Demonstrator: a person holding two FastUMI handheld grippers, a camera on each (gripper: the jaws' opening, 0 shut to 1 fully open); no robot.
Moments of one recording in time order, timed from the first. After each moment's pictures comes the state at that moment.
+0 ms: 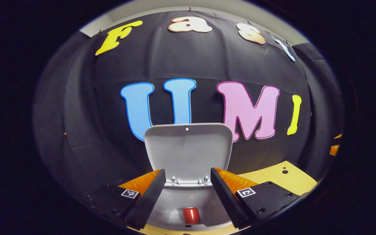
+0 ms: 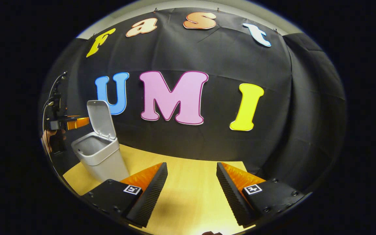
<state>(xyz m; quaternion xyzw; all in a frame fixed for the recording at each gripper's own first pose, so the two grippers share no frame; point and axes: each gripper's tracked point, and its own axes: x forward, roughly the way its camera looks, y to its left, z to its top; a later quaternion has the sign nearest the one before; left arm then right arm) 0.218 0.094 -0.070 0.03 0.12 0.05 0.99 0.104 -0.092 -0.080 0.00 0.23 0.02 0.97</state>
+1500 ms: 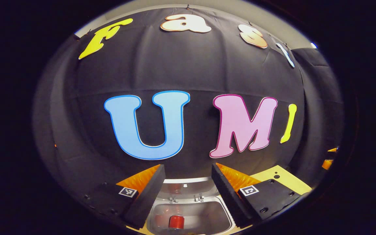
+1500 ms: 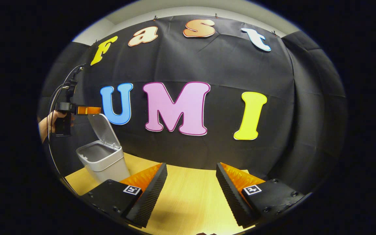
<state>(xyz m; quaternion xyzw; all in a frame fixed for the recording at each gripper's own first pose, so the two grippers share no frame) 0.273 0.094 -0.036 0.03 0.16 0.00 0.99 0.099 -0.097 -0.066 0.02 0.19 0.05 0.98</state>
